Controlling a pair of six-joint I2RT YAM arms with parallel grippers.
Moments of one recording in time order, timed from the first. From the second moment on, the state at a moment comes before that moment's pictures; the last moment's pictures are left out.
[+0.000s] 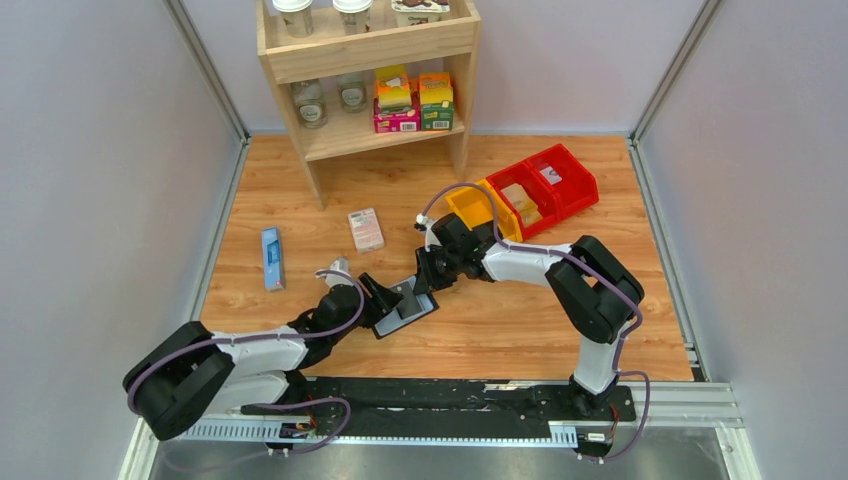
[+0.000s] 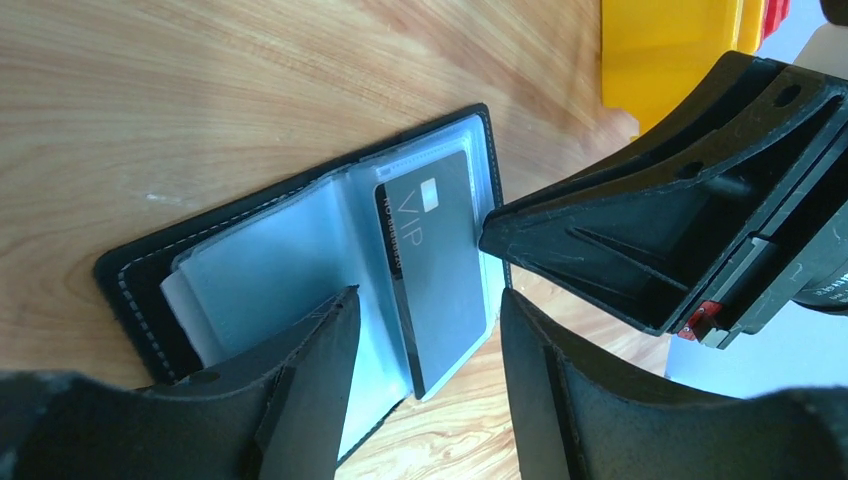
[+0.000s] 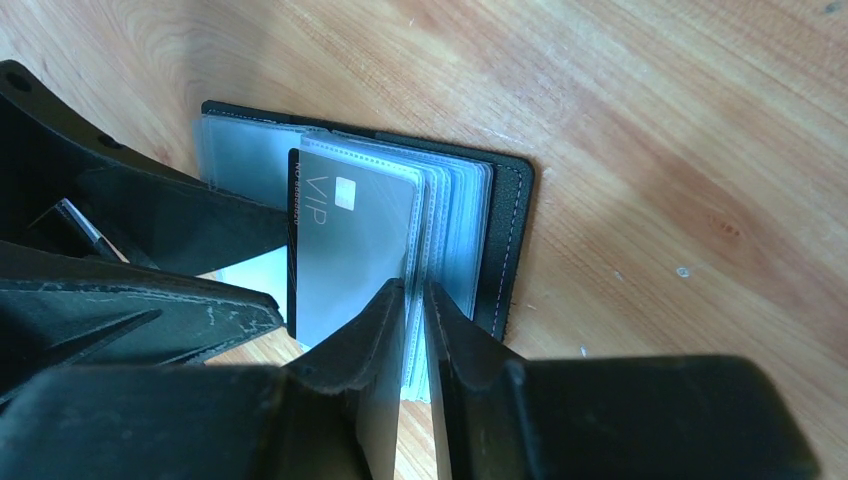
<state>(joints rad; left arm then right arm) -0.76 1.11 0.11 0.48 -0.18 -1.20 0.78 1.84 1.04 -0.09 -0.37 0.45</state>
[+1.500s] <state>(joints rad) -0.76 1.17 0.08 0.63 -0.13 -1.24 0.77 1.85 1.04 -0.06 -0.37 0.48</state>
